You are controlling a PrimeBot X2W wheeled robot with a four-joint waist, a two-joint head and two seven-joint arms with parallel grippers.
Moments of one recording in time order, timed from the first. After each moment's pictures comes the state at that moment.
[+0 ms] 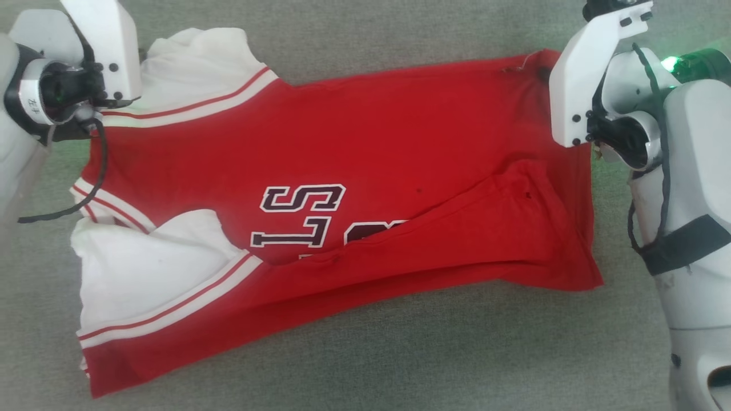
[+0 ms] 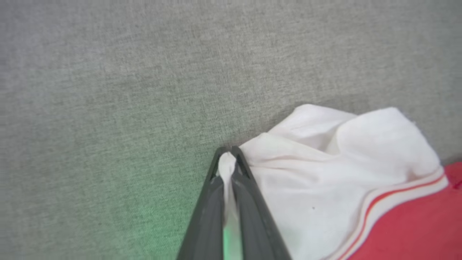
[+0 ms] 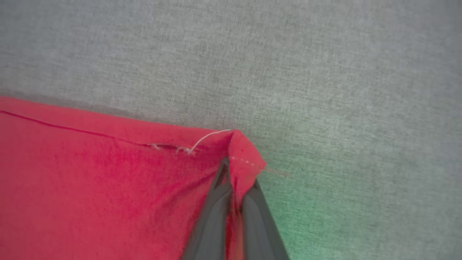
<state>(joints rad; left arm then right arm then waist) -1.26 0.64 -0.84 0.62 -1.11 0.15 0.75 -0.92 -0.16 0.13 0.46 0.29 0.13 0.82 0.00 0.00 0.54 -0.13</state>
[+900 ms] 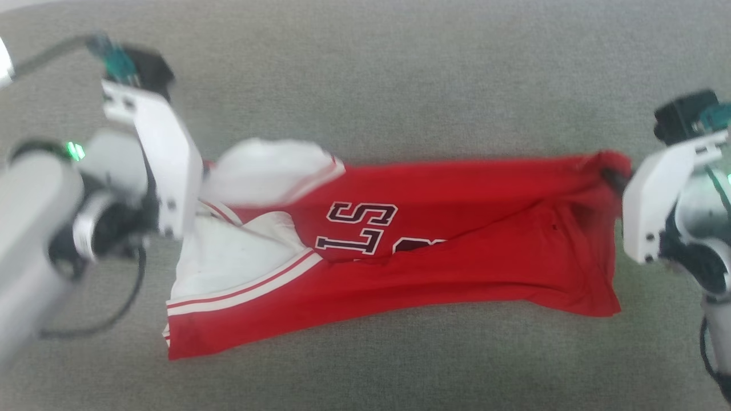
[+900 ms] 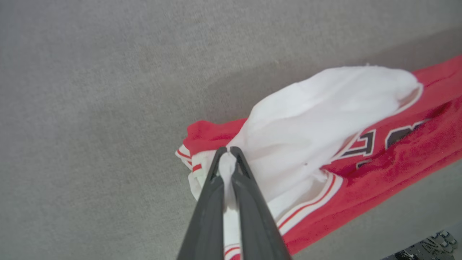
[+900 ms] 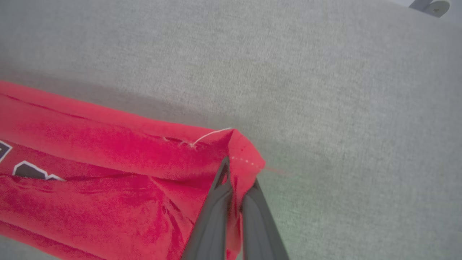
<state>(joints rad) -1.00 0.81 -0.88 0.08 -1.13 0.28 0.80 -0.50 -0.36 0.08 0.06 0.41 0.13 0.83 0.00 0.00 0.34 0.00</state>
